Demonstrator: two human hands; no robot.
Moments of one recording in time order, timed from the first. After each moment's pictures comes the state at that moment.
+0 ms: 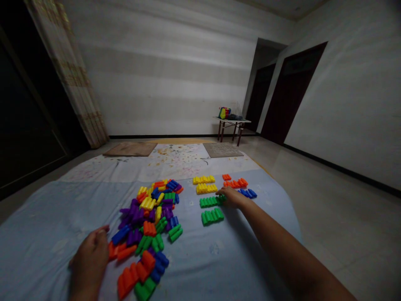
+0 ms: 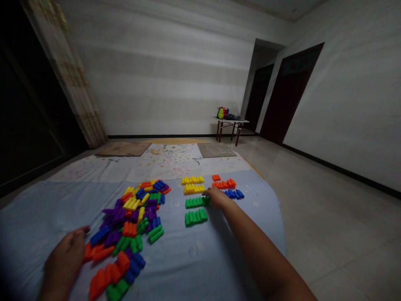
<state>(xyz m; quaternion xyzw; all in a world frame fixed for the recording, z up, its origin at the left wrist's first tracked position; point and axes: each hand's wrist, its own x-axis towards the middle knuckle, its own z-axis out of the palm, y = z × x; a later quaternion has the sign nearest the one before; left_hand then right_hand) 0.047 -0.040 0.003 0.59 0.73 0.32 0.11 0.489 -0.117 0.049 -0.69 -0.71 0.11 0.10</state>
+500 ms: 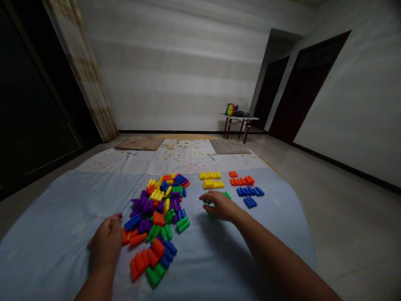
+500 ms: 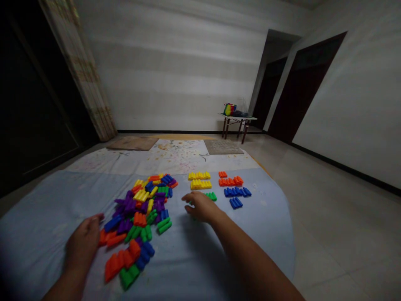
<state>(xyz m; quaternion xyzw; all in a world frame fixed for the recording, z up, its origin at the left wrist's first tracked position) 0.051 -0.047 0.006 0.58 0.72 0.35 0.14 0.395 -0.136 0.071 -0.60 -0.76 0.14 0.22</state>
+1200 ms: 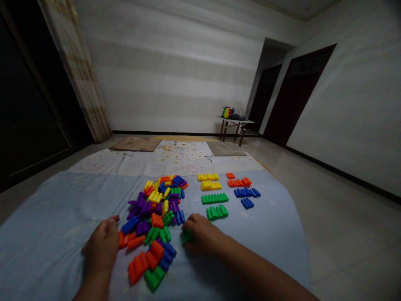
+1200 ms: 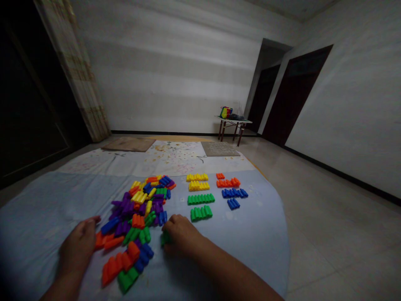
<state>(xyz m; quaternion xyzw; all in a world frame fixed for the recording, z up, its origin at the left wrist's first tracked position) 0.046 -0.044 0.001 0.58 0.72 0.34 0.17 0.323 -0.163 0.042 -0.57 -0.79 0.16 0.15</state>
